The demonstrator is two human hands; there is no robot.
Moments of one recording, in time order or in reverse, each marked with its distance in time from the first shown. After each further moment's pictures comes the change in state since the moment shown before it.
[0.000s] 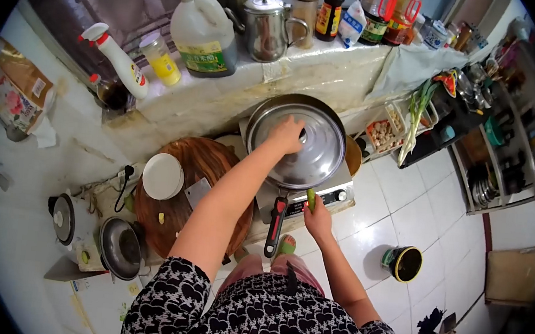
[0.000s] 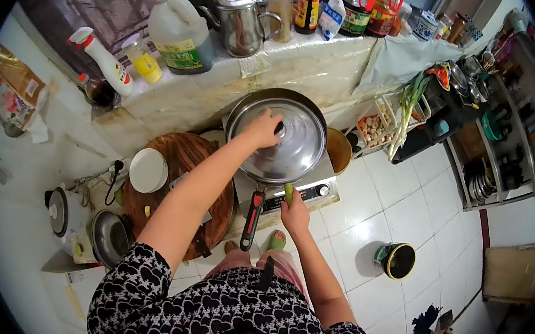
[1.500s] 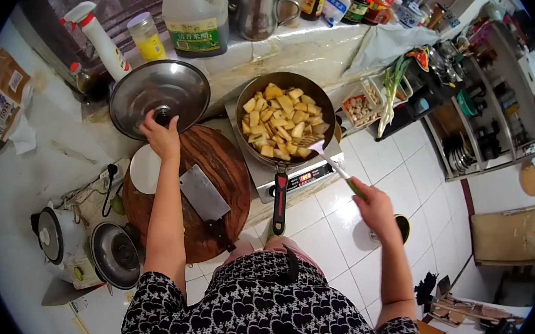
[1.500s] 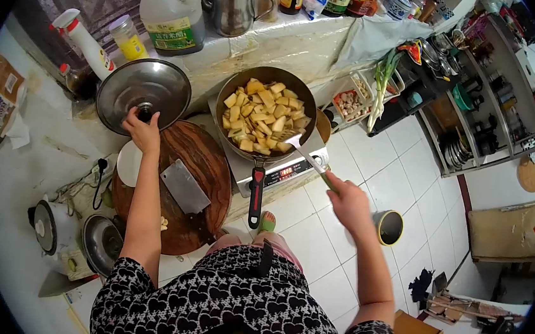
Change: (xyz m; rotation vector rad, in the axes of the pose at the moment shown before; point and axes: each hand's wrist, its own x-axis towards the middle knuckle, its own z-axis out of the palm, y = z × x) left_hand -0.159 -0.185 -0.074 -0.101 1.011 -0.583; right_hand -0.060 -0.085 -0.167 -0.375 -0.092 -0.003
